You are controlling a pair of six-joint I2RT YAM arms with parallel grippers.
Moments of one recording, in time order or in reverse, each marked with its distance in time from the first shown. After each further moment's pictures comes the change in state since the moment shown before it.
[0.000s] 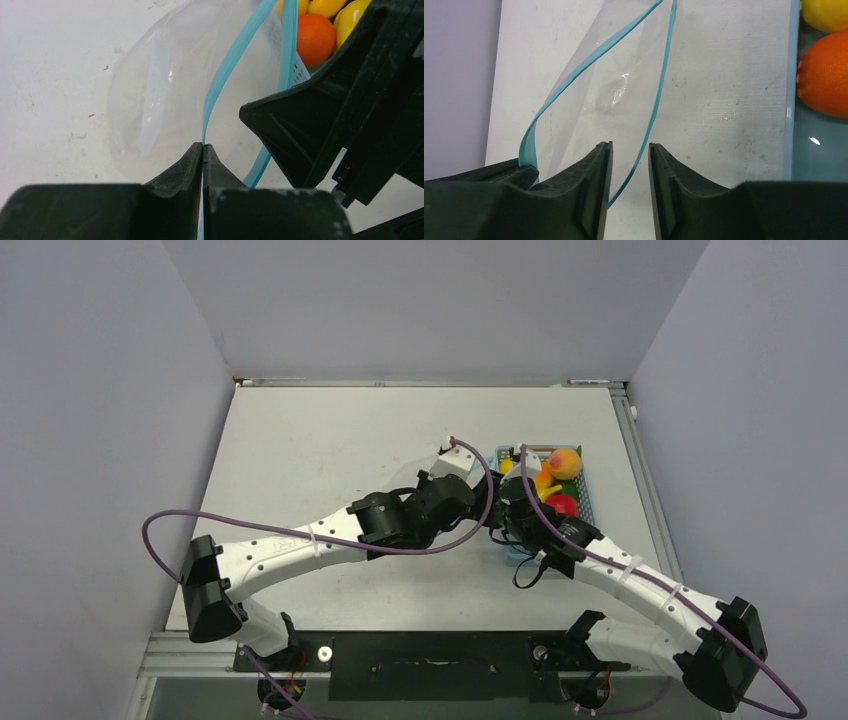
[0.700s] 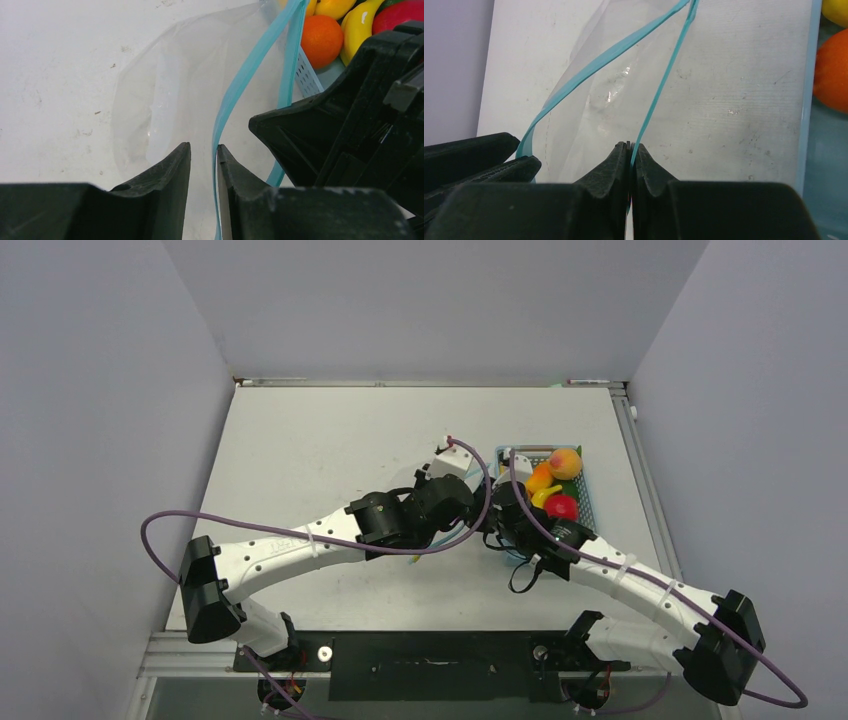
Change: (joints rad) left arm 0.001 -0.012 0.001 -0.016 -0.014 -0.012; right arm 0.048 0.024 0.000 0.010 0.021 -0.014
